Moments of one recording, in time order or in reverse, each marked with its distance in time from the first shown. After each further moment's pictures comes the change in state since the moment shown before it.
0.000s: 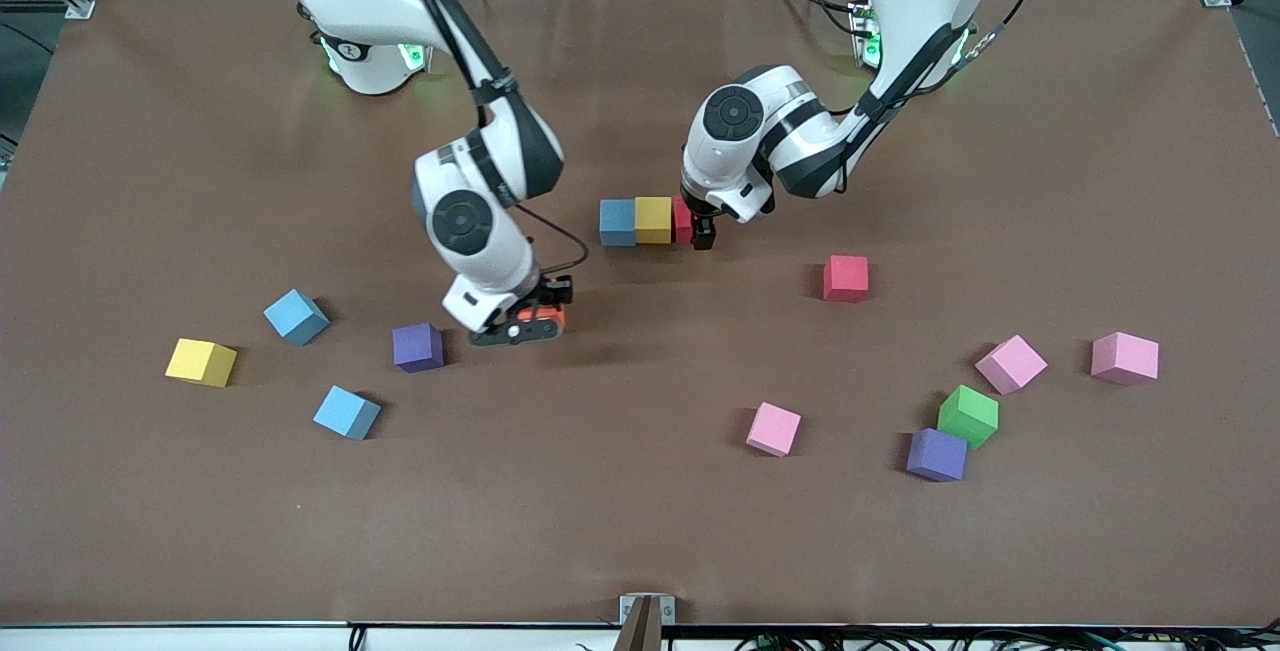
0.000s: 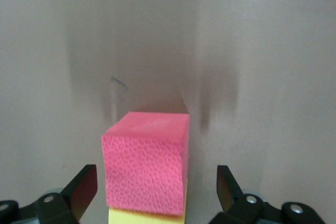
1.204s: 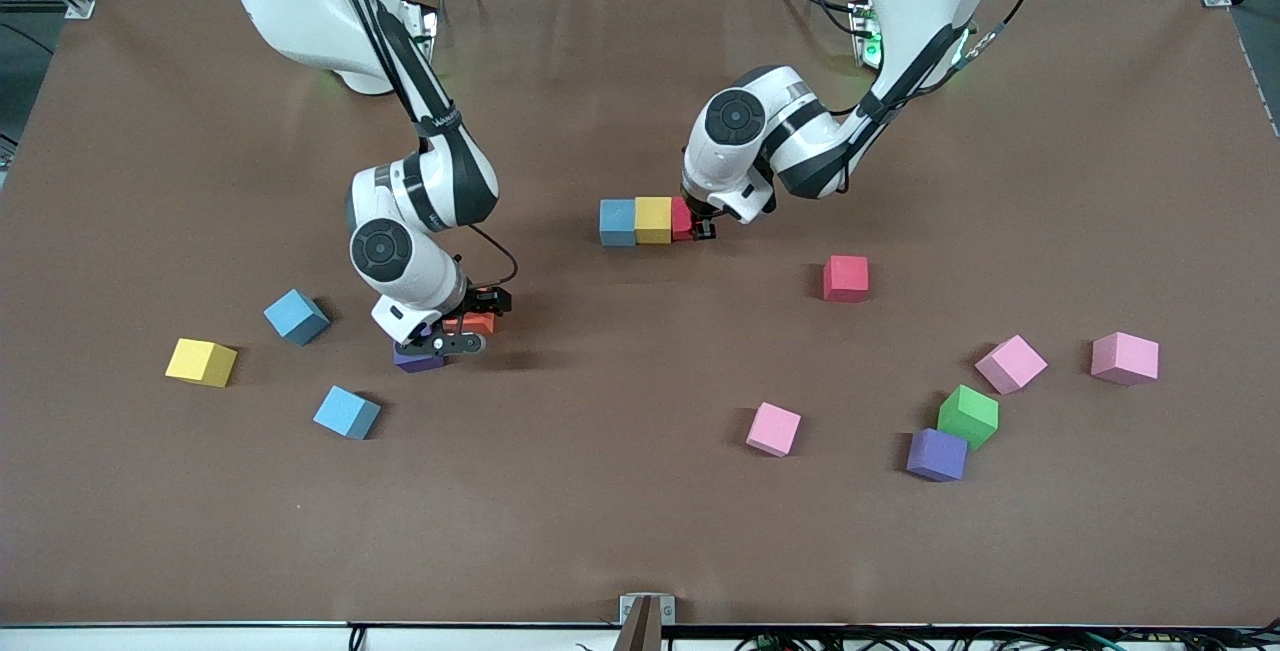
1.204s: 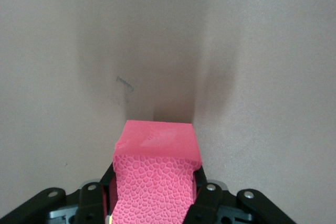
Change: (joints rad) left arm 0.000 0.012 0.006 0.001 -0.031 -0.010 -0.004; right arm -0.164 -0.061 -0.022 -0.199 -0.008 0.057 -0.185
